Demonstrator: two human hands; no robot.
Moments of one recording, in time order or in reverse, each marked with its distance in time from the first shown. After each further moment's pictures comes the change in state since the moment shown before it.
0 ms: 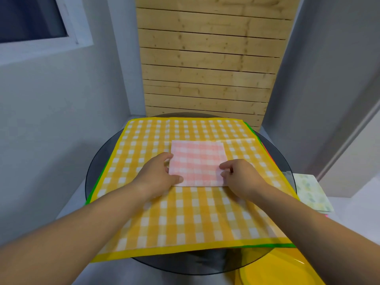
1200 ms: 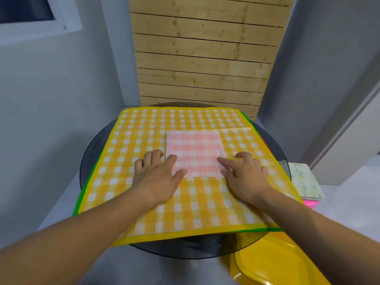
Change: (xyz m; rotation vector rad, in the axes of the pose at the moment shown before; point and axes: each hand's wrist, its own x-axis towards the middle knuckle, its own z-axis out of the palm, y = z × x) left_hand -0.011 -0.021 0.030 0.784 0.096 0.181; right_hand -0.023 0.026 0.011 -0.319 0.077 -0.022
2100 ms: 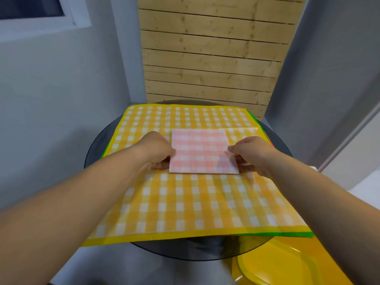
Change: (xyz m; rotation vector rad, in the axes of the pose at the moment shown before) left_hand 0.035 0.005 -0.066 -1.082 -0.184 -0.465; right_hand 0.048 -0.016 -0.047 0.823 -0.160 0.391
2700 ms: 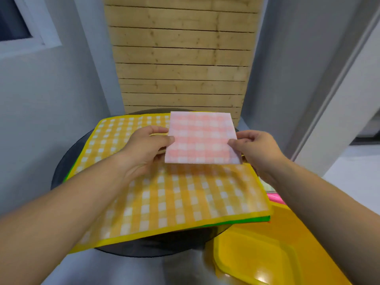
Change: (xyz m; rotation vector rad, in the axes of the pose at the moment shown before) left_hand -0.030 0.030 0.058 -0.342 -0.068 0.264; right_hand -0.037 0.041 -0.077 0.291 0.203 -0.270
